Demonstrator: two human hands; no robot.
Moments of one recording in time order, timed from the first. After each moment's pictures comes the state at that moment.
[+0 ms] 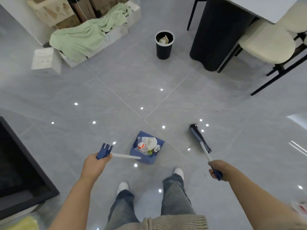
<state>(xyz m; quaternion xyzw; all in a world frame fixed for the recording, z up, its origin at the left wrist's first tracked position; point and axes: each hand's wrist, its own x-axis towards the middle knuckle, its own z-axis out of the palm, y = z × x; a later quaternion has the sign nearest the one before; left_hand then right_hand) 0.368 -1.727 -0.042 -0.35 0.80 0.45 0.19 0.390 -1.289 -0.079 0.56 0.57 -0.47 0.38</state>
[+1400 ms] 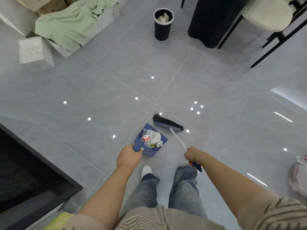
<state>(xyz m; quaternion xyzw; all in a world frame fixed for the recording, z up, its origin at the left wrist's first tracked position) 0.405 -1.856 -0.084 -0.17 0.87 0.33 0.33 0.431 -1.606 -0.092 0.28 0.75 -0.23 0.56</state>
